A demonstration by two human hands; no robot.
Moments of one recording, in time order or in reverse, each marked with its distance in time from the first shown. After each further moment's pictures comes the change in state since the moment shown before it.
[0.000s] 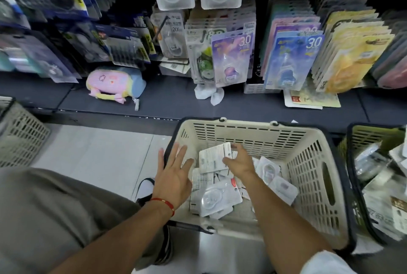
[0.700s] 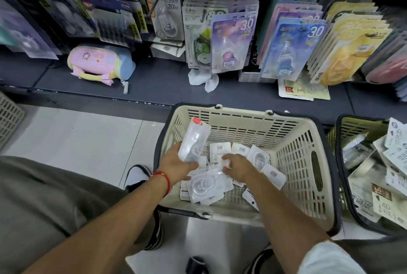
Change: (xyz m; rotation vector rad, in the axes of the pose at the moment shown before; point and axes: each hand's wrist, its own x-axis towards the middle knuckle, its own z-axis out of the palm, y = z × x) left_hand 0.015 0.014 -0.010 -1.216 -0.265 -0.532; right_hand -0.016 0.034 -0.018 -0.676 -0.323 -0.011
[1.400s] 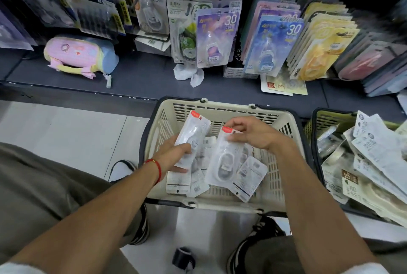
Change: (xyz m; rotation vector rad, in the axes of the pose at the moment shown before) left_hand 0.001 0.019 0.018 -0.203 -0.151 -0.118; right_hand -0.073 -0.005 -0.129 0.544 -0.034 -0.318
